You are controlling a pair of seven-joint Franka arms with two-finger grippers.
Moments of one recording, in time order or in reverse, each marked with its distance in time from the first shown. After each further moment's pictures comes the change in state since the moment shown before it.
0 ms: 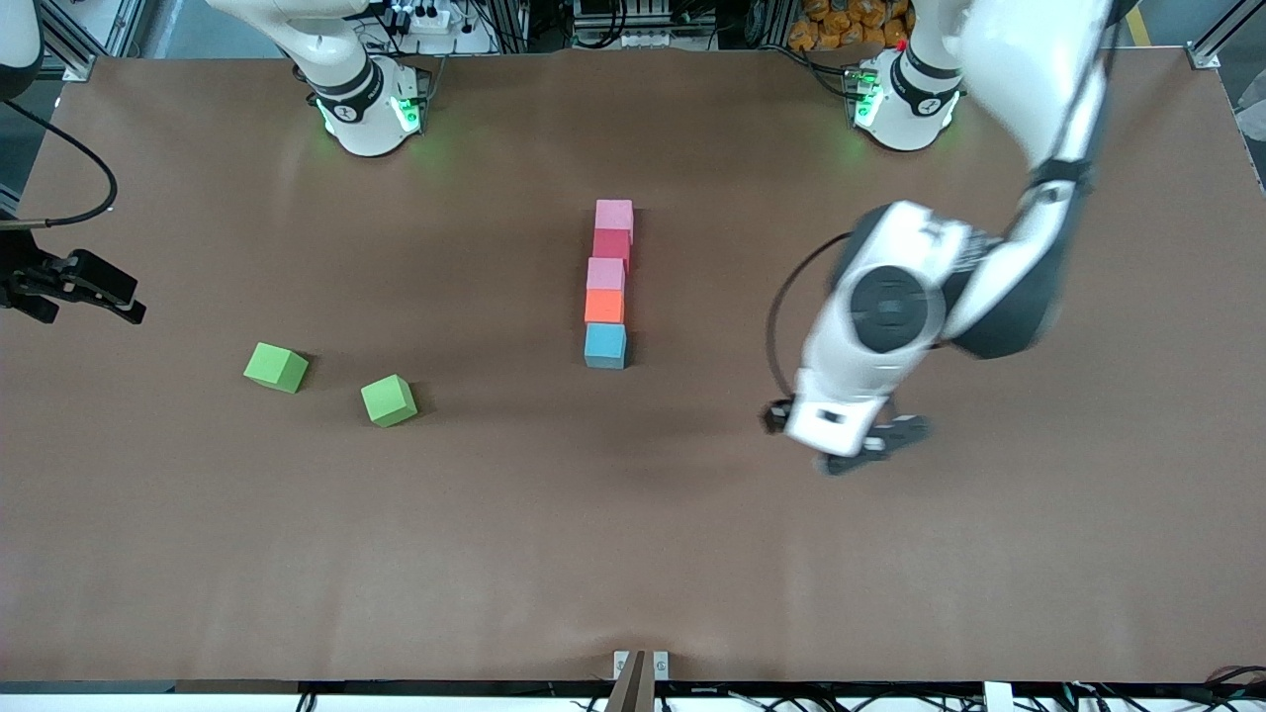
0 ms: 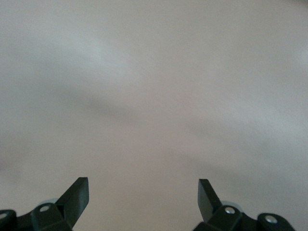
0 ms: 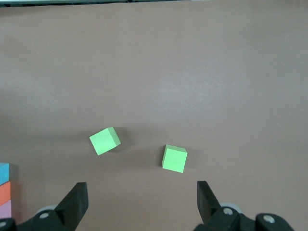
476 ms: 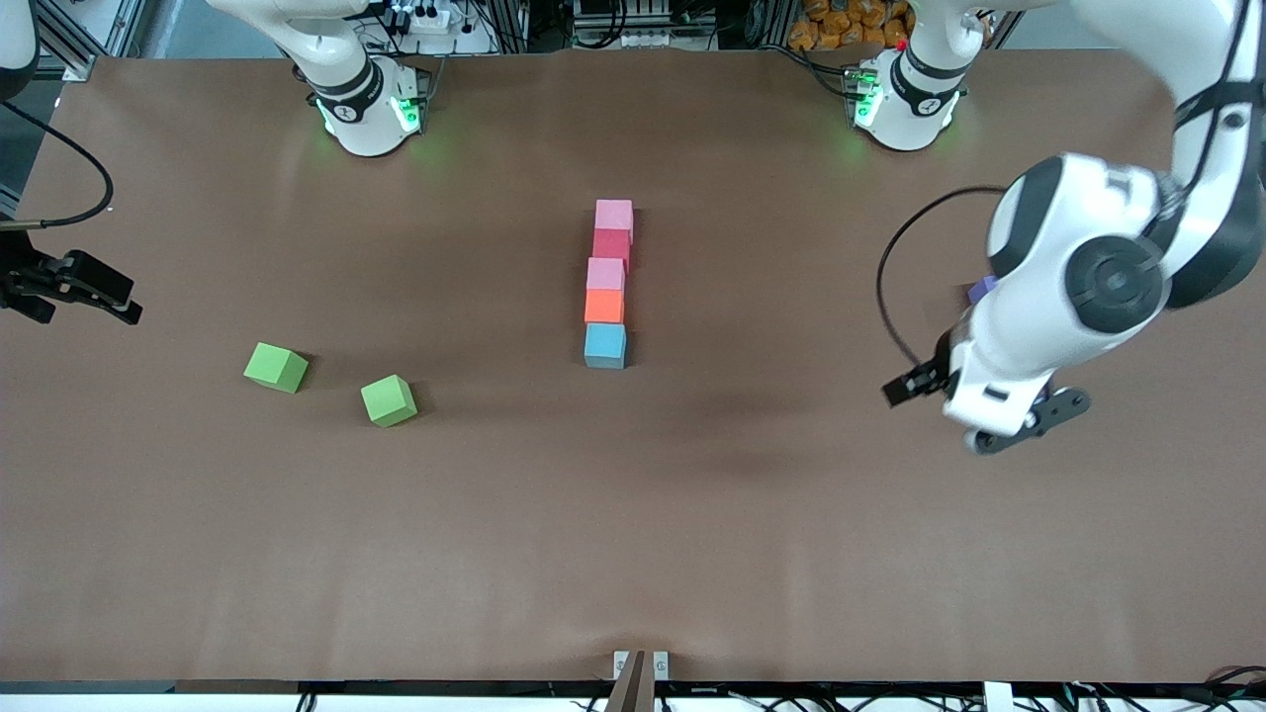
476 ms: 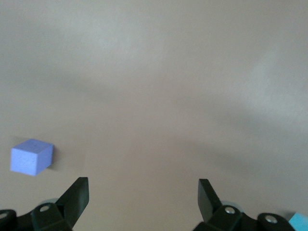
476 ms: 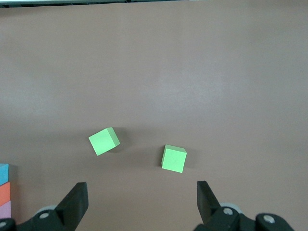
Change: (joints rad) left arm 0.166 -0.247 0.011 -0.262 -0.122 -0.053 0.232; right arm -0.003 0.002 0.001 0.001 0.000 0.000 0.000
